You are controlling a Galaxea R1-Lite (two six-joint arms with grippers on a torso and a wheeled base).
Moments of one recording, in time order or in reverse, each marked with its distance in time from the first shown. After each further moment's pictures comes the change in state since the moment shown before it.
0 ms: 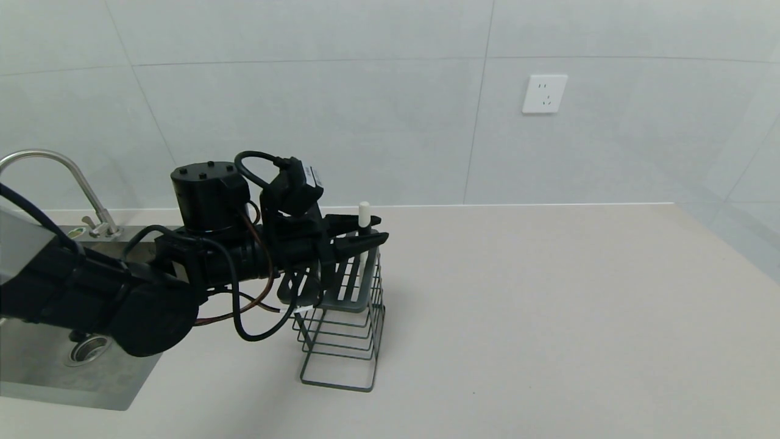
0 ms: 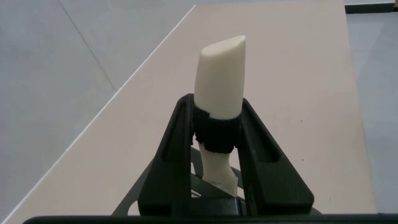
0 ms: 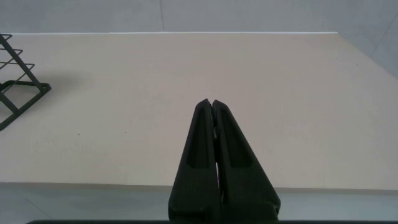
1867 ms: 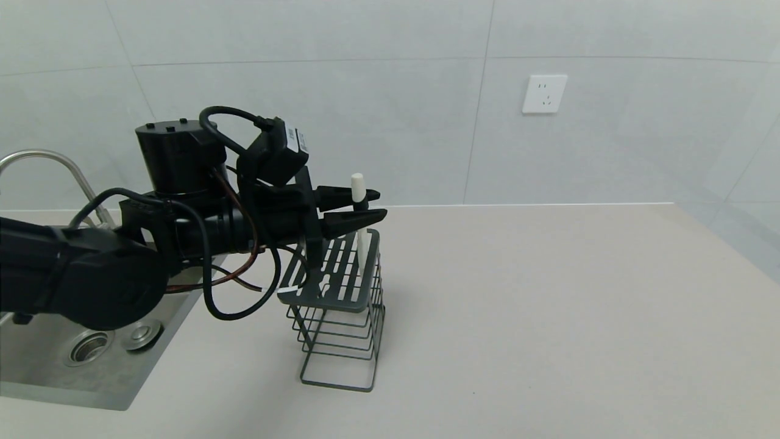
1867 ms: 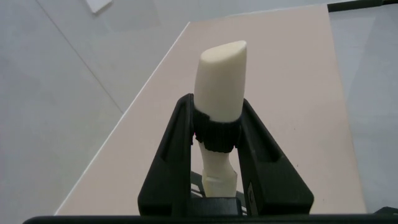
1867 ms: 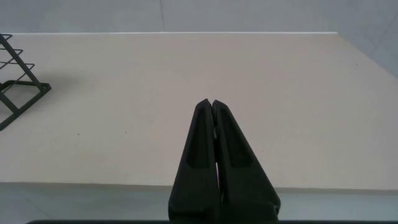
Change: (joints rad) left arm -0.001 -0.102 -0.114 0.204 -0.051 0.073; right arm 0.000 0.000 0.000 0.000 0.000 -0.001
